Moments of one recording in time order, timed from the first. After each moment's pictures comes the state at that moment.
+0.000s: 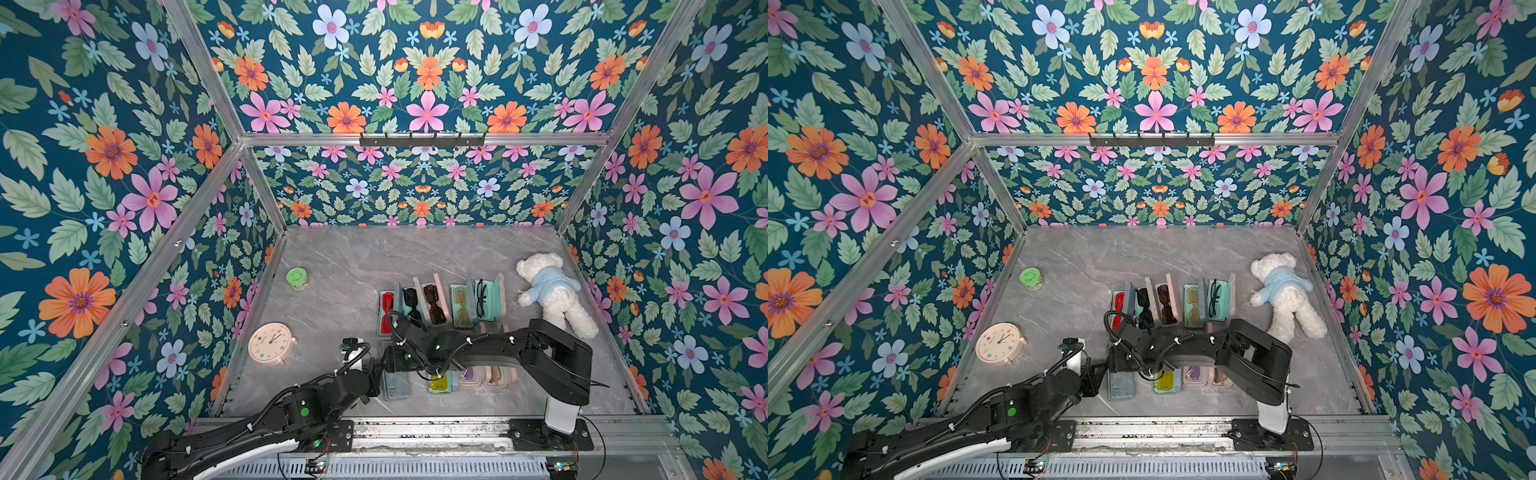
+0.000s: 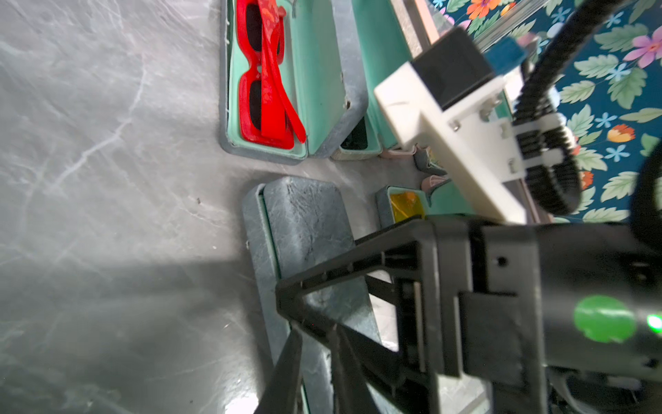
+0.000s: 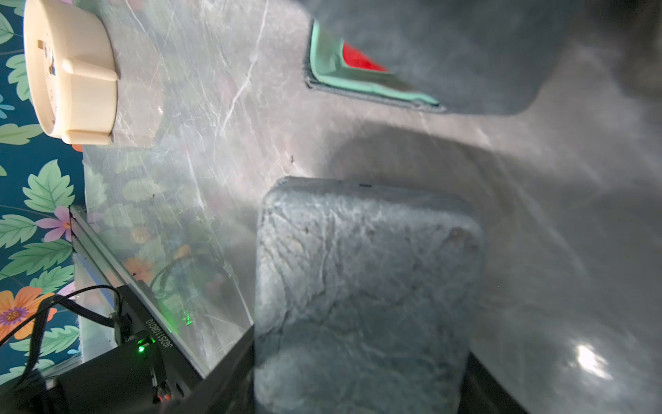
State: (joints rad) left arm -1.21 0.42 0.17 -0.40 -0.44 -1.04; right arm 1.11 1.86 1.05 -0.13 -0.08 0.96
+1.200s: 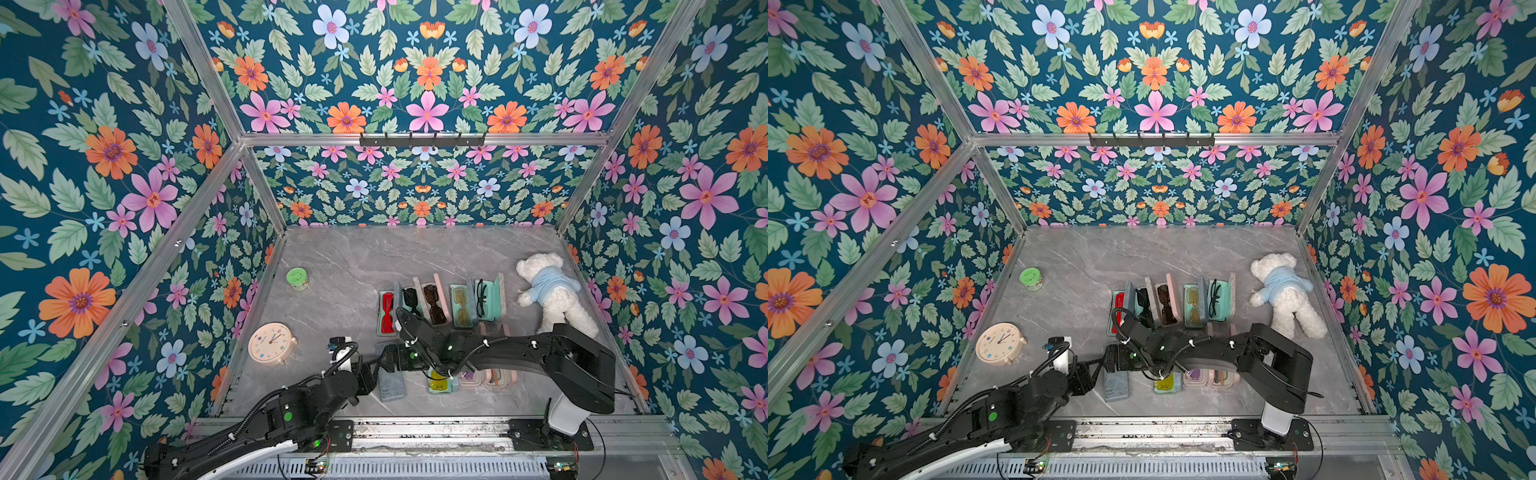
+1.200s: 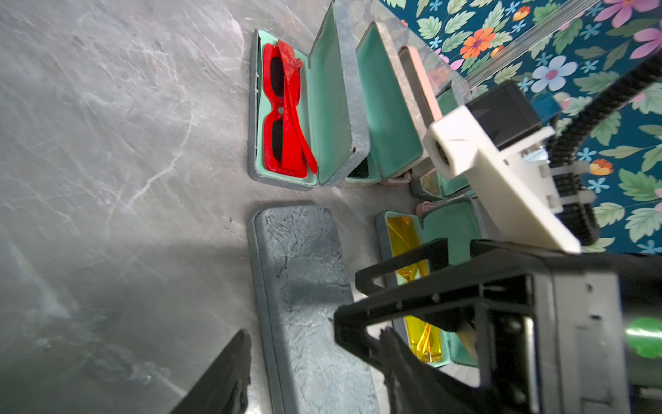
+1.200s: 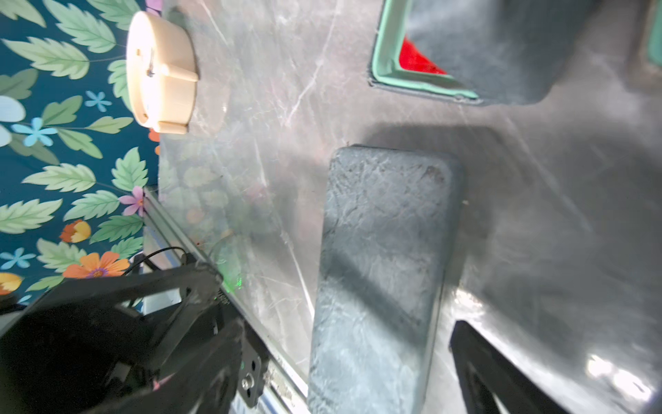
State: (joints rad) left arm -1.21 0.24 0.24 -0.61 -0.49 -1.06; right arm 1.11 1.70 0.97 -0.09 -0.15 0.97
